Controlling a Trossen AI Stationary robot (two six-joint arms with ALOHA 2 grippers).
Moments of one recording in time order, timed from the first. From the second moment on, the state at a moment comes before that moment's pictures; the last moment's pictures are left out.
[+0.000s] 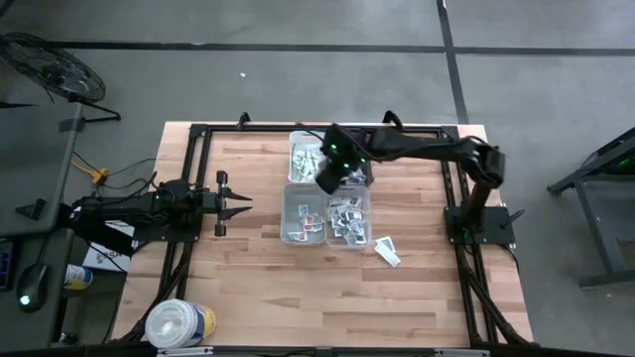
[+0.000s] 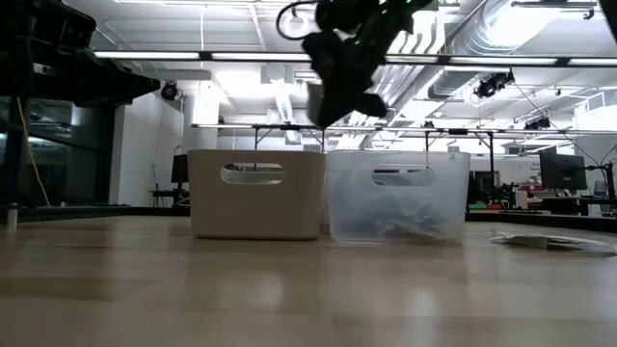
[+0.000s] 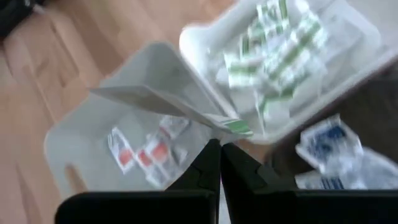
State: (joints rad) left arm 0.04 0.02 0.01 0.01 0.01 0.26; right arm -0.28 1.81 1.53 -0.71 -0.11 0.44
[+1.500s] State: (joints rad) left arm 0.04 0.02 0.01 0.01 0.01 0.26; right arm -0.35 2.02 1.84 -1.09 -0.07 0.39
